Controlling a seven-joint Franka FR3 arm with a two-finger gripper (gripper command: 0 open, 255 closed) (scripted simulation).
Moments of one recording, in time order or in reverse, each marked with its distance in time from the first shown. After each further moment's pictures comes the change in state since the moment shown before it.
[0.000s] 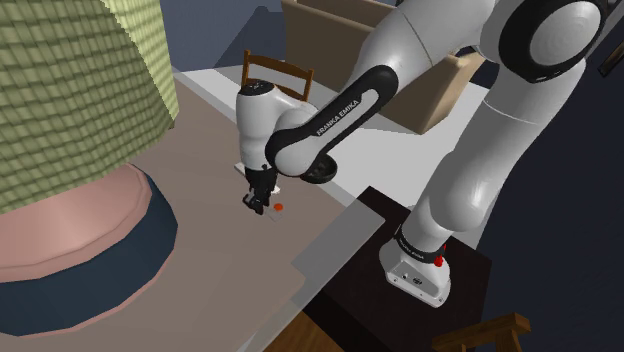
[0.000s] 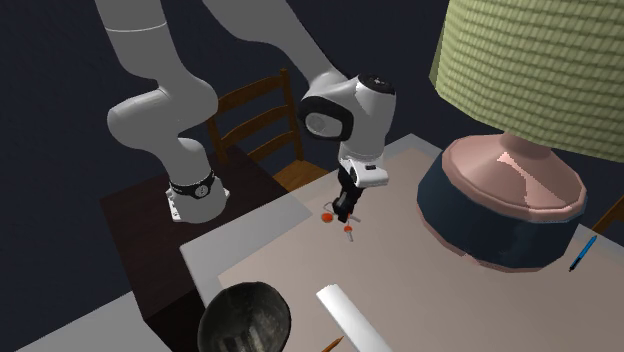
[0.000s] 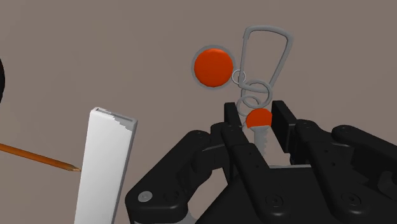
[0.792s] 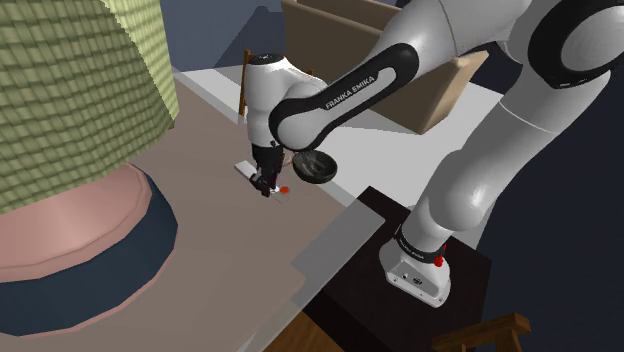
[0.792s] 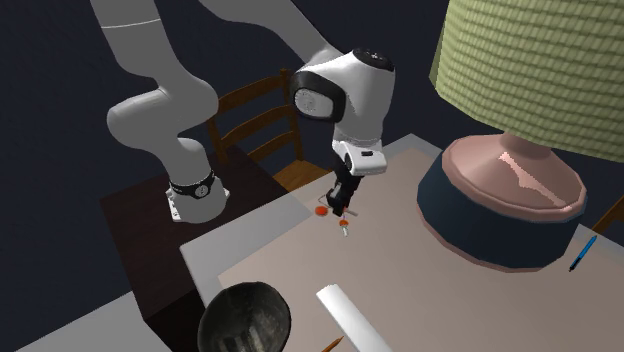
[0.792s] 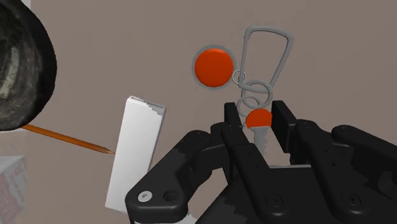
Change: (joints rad) arm -0.022 -0.128 -0.033 0.009 0.062 -0.126 -0.103
